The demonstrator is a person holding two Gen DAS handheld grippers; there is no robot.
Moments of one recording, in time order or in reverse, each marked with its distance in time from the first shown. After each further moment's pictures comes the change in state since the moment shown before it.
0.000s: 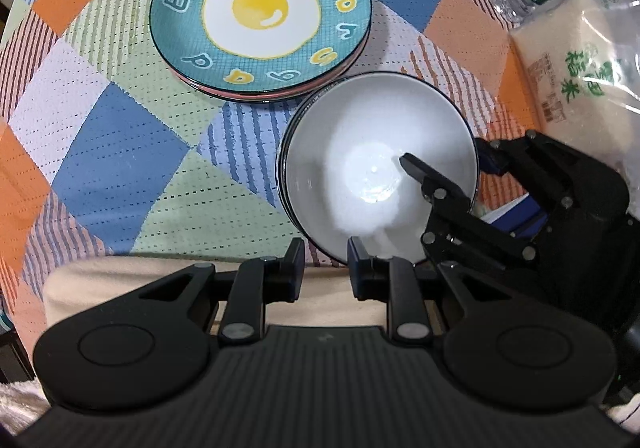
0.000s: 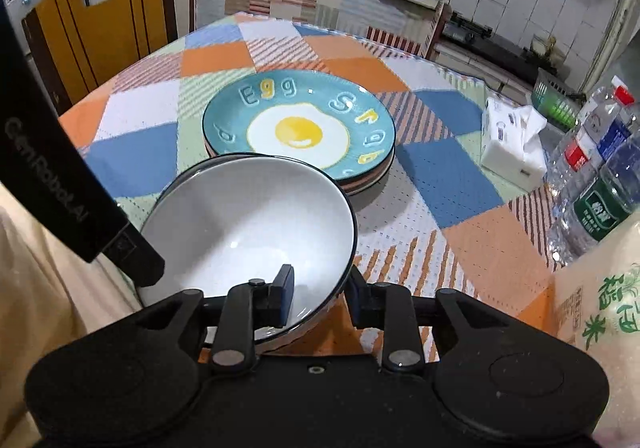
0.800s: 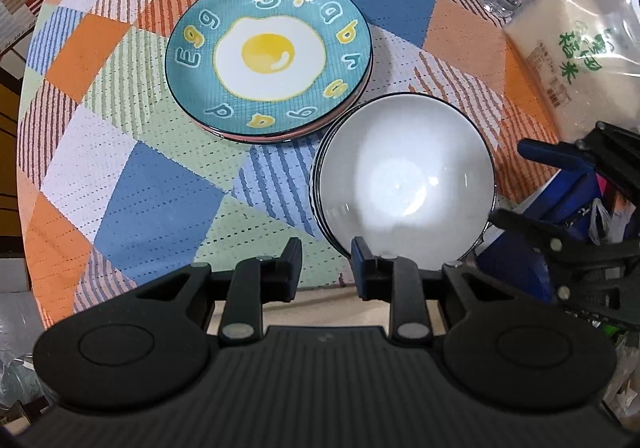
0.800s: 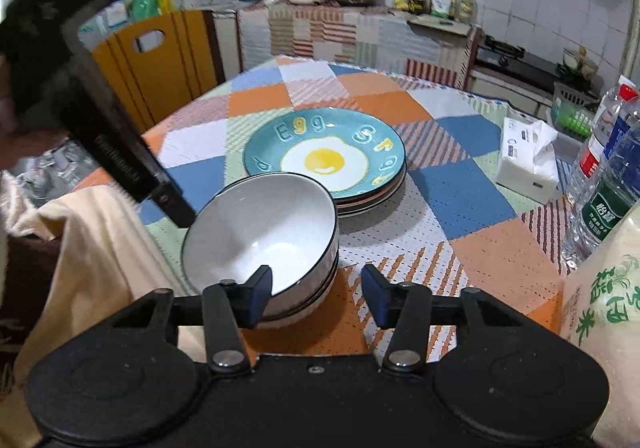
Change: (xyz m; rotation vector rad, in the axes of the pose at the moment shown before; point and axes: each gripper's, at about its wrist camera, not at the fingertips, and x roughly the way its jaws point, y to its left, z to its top) left arm -0.018 0.002 -0.002 0.158 -0.101 0.086; right arm -0.052 -0.042 -0.028 -0.009 -0.128 0.207
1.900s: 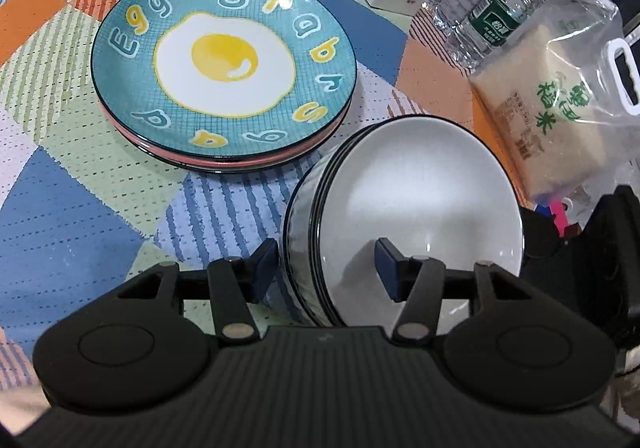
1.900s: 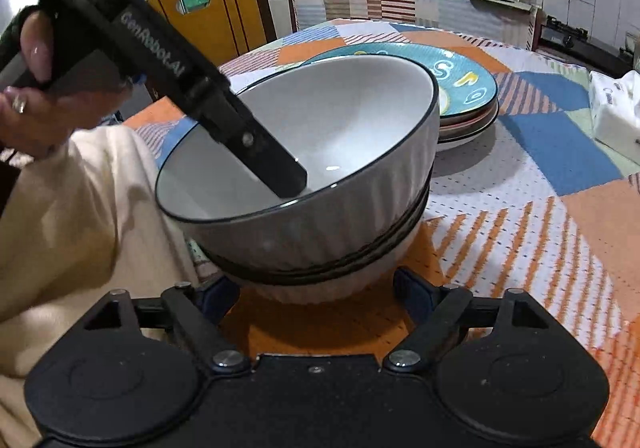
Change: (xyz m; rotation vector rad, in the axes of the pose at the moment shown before) left arm 0.079 0.036 -0.004 -0.072 -0.201 -0.309; right arm 0.098 0.012 -0.043 -0.022 0.026 0.181
